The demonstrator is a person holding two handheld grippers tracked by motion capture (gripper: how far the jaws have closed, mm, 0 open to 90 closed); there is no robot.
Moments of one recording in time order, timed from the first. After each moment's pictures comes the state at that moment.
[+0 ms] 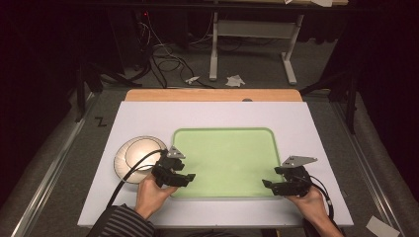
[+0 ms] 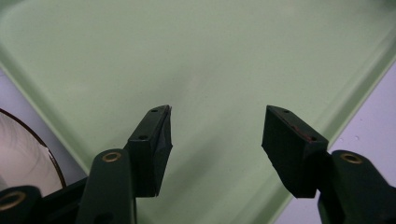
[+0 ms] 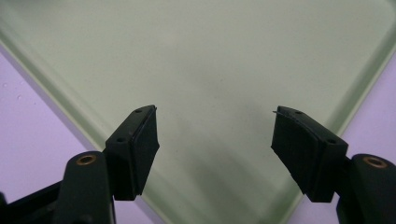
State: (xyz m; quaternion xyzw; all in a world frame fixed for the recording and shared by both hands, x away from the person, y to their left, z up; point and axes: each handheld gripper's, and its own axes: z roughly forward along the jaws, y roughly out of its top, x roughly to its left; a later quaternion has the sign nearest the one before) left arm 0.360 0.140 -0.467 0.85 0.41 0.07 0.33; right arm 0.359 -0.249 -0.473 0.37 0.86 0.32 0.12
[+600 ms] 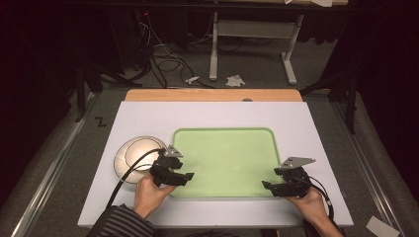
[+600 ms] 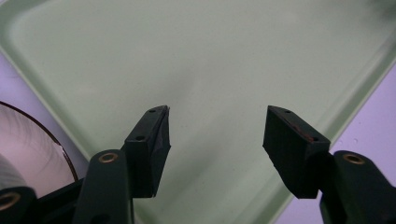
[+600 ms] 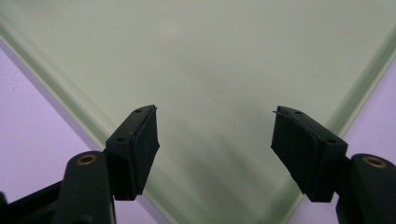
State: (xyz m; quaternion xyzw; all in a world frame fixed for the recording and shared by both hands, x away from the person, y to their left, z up) left arm 0.361 0.146 -0.463 0.84 0.41 0.07 0.34; right arm 0.358 -0.247 -0.475 0.37 0.87 0.32 0.12
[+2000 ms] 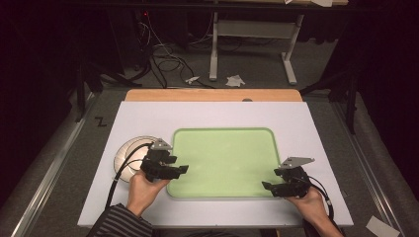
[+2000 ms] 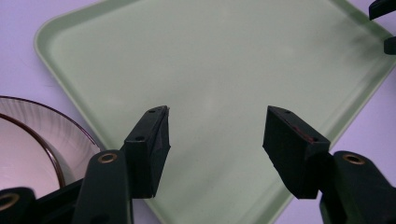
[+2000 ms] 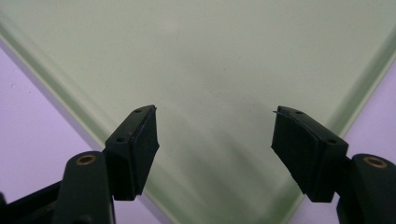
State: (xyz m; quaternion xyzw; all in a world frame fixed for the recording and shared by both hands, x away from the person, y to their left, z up) left arm 0.364 0.169 -0.445 0.81 0.43 0.07 0.38; right arm 0.359 -0.247 -0.477 0.37 0.87 0.31 0.12
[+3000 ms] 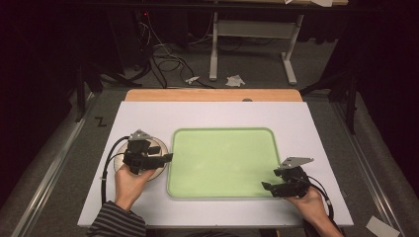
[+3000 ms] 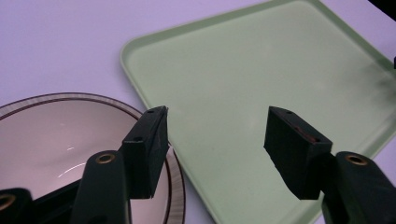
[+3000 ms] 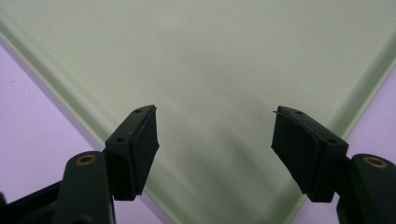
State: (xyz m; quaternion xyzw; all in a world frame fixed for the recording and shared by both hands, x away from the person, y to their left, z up) left arm 0.371 0.213 -0.430 0.77 0.49 0.10 0.40; right arm 0.359 -0.246 -0.478 0.37 0.87 0.30 0.11
